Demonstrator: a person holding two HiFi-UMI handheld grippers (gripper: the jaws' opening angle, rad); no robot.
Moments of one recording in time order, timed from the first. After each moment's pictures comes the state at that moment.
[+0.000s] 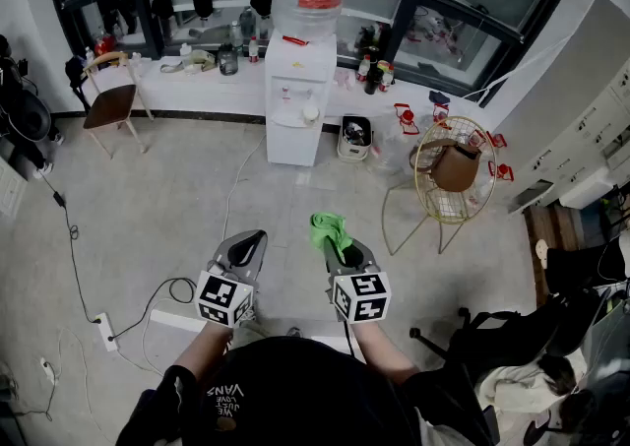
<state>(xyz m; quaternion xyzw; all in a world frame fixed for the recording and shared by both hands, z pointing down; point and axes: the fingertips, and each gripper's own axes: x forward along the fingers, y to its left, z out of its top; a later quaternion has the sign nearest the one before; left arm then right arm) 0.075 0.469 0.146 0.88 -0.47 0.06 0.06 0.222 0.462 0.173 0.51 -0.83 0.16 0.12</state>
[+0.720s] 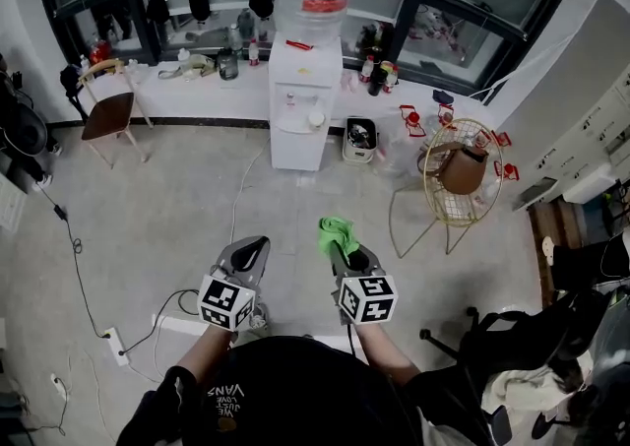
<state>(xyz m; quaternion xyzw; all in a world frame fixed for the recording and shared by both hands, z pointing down) 0.042 0.423 0.160 0.89 -0.45 0.07 0.07 0.201 0.418 0.191 0.53 -0.81 0.20 0.11</state>
